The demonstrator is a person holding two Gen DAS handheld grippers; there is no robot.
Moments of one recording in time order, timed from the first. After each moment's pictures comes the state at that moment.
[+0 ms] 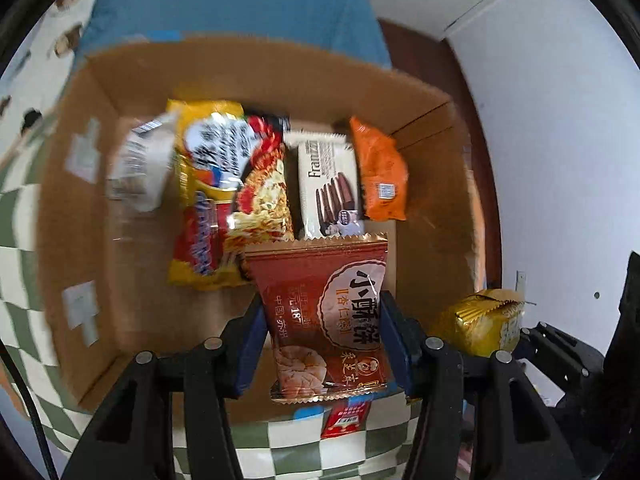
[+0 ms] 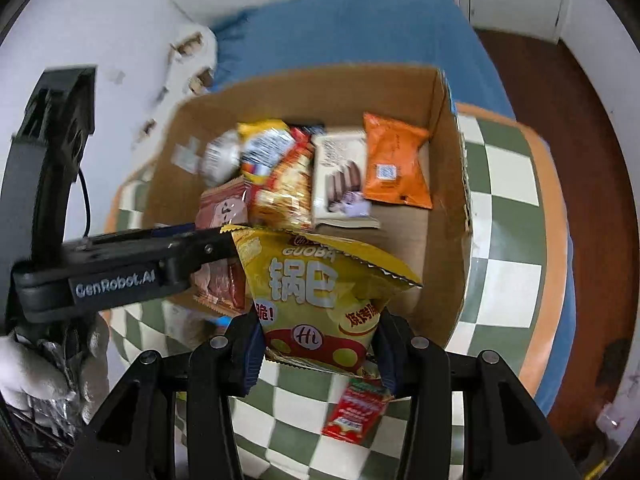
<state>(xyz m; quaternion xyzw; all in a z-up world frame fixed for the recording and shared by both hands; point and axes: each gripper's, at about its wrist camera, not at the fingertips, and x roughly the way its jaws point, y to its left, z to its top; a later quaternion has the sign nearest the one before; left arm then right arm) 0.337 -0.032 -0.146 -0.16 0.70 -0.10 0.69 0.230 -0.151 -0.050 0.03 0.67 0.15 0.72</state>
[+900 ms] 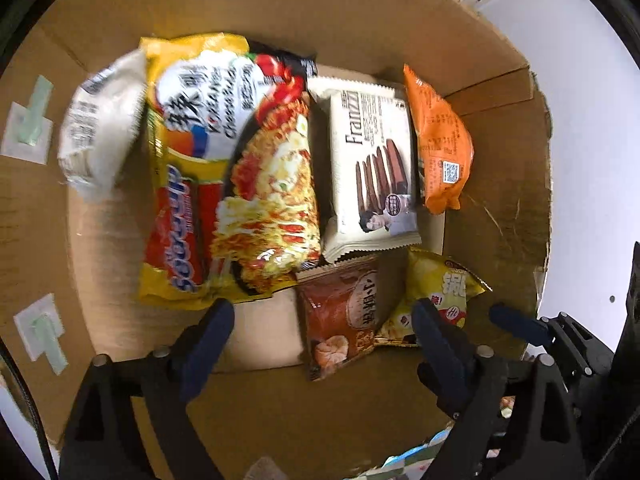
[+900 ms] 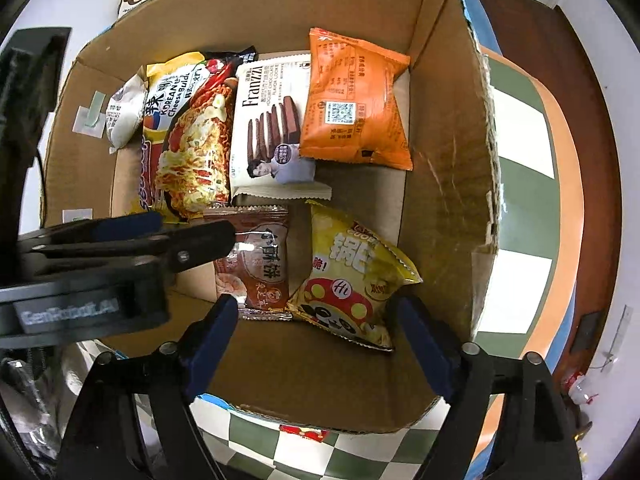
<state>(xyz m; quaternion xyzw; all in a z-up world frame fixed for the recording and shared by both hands) 0.344 -0.029 -0.213 -0.13 0.74 -0.07 0.66 0.247 -0.156 -0.130 -0.01 0.73 0.11 0.67</state>
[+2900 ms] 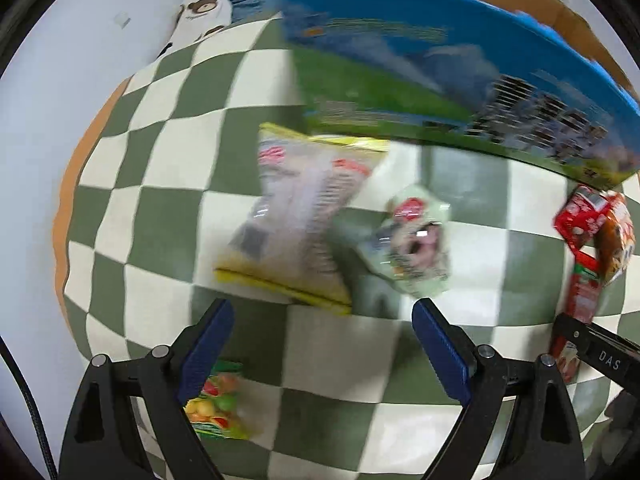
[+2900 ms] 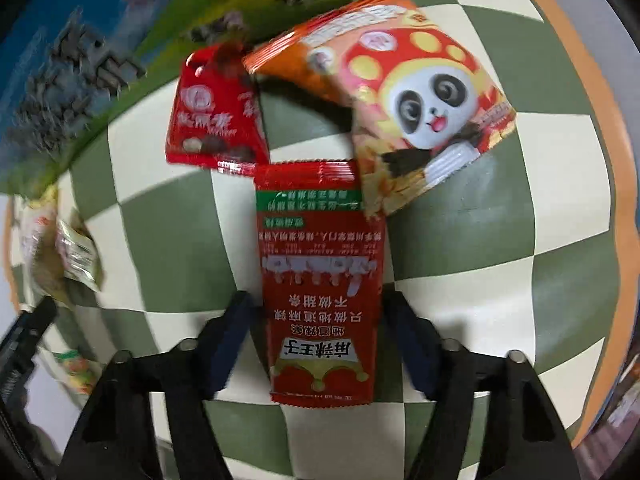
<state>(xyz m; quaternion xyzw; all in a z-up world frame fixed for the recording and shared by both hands) 0.105 0.070 -0.219 -0.01 0.63 0.14 0.77 0.020 -0.162 -0.227 0.07 0.69 -0.01 0.72</state>
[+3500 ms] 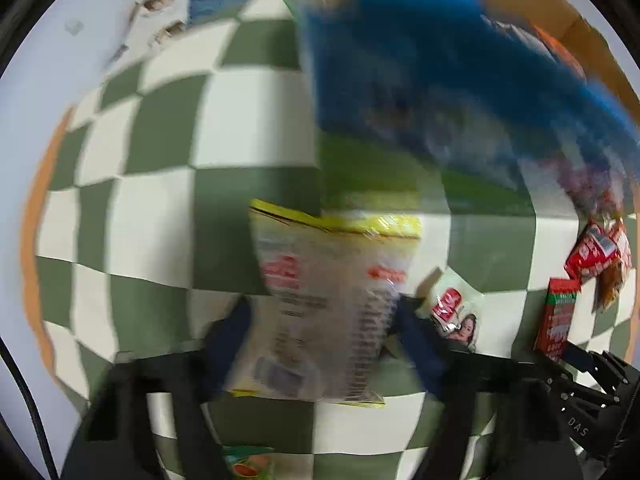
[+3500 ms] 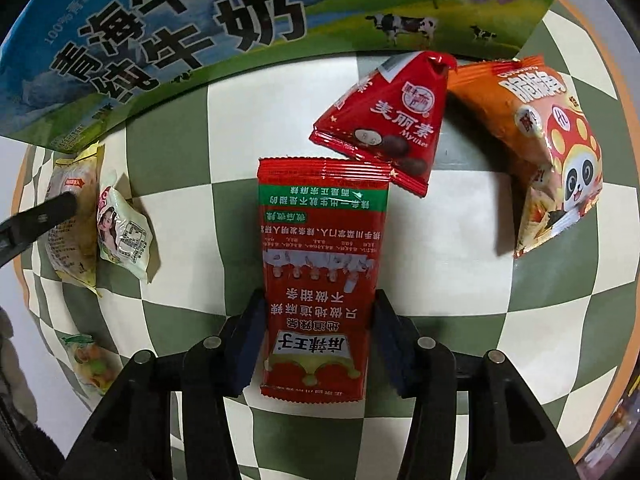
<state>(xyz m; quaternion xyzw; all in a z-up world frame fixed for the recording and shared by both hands) 0.177 0.105 -0.244 -0.02 0.67 0.05 0.74 0.019 -0.094 -0.227 0.05 0.71 0.05 0.71</state>
